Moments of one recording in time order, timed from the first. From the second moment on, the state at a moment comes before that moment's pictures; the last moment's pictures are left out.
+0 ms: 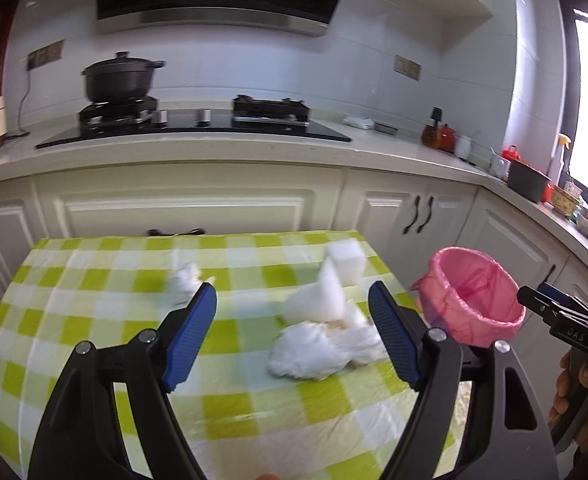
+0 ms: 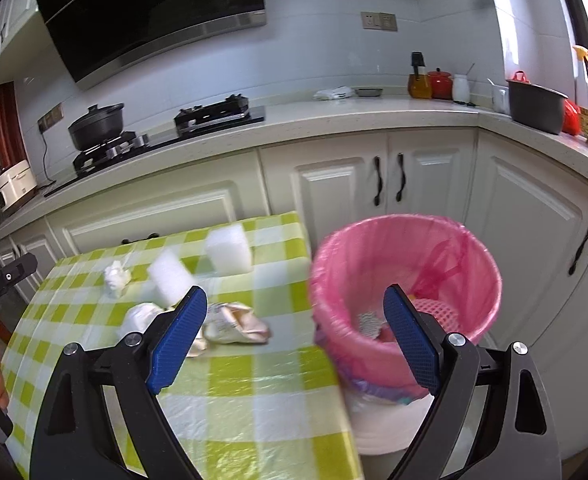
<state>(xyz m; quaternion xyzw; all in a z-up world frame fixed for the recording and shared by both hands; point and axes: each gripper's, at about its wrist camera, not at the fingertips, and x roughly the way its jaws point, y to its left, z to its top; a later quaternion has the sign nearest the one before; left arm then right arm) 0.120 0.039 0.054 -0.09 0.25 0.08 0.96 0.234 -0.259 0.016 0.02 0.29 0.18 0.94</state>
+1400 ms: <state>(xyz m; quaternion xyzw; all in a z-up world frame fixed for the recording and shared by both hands) 0.240 0.188 -0.054 -0.14 0.35 0.15 0.91 0.326 -0.139 -0.077 -0.04 0.40 0.22 0.89</state>
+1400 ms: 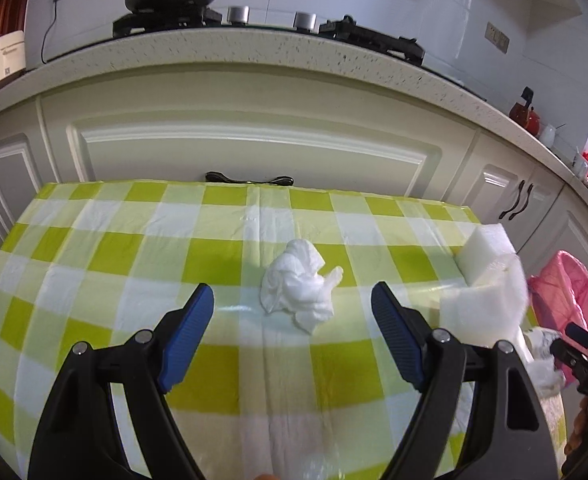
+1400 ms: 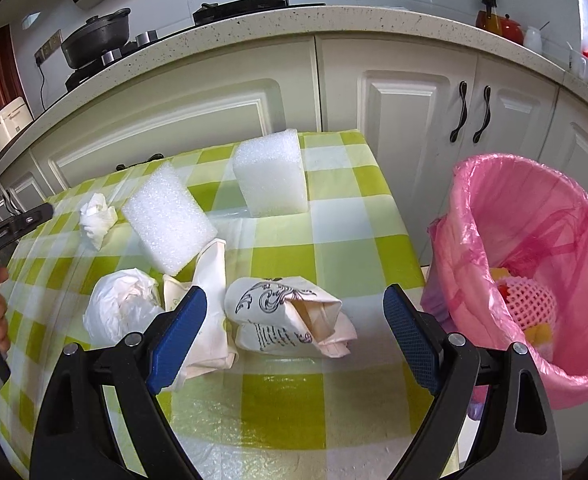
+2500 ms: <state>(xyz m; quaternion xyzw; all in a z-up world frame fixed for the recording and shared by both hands) 0.257 0.188 -0.088 -0.17 0.40 0.13 0.89 0.322 -0.132 -0.087 -0.06 0.42 0.24 0.87</state>
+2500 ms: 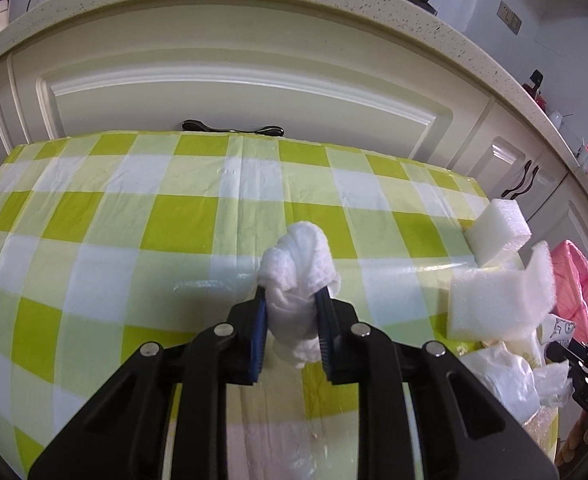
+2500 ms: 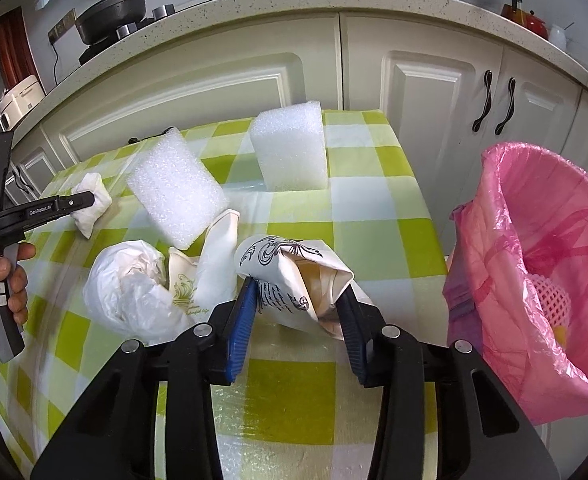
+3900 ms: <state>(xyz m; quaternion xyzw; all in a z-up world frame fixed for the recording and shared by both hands) 0.289 -0.080 0.045 -0.09 0.31 -0.06 0.95 0.348 -0.310 0.020 -0.01 0.30 0.11 0.95</state>
